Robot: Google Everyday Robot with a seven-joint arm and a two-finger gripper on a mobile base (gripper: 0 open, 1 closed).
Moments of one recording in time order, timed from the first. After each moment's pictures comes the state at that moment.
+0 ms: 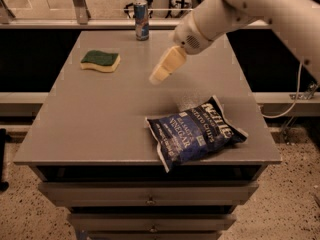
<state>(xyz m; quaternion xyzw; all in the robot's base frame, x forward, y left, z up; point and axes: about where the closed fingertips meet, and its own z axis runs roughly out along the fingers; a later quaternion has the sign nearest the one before) 0.643 -0.027 0.915 -0.56 0.74 0.17 0.33</state>
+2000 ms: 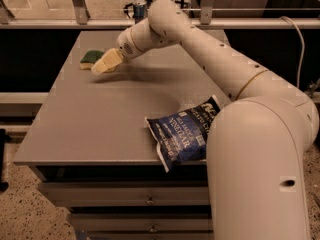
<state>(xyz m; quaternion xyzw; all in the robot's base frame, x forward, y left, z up) 0.772 0.149 0.852 -0.50 0.72 0.27 0.40</state>
